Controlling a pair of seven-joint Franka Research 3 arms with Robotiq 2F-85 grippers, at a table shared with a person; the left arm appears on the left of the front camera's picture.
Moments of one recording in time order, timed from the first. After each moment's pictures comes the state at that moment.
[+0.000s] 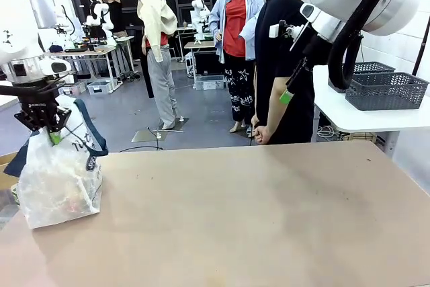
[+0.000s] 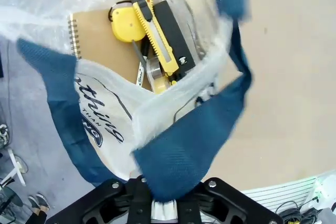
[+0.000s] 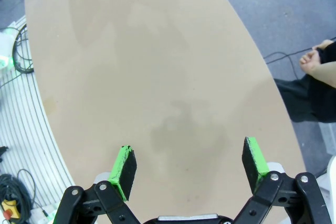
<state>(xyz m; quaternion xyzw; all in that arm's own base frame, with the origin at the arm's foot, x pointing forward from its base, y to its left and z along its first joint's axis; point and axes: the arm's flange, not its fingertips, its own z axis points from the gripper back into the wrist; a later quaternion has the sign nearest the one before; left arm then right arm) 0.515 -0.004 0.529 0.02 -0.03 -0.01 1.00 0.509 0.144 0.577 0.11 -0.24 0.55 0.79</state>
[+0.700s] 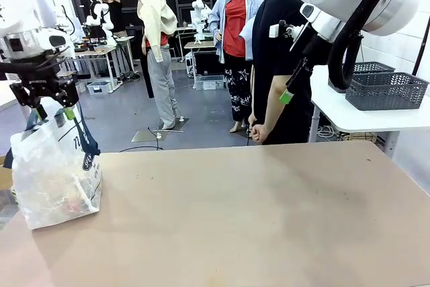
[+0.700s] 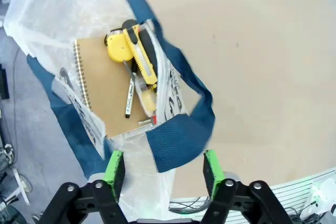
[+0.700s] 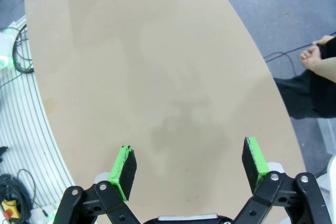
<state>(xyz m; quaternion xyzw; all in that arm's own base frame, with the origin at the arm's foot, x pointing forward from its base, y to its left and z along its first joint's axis) 0.496 -0.038 0.595 0.02 -0.10 -0.03 0.99 0.508 0.144 0.577 0.11 -0.24 0.55 0.79</state>
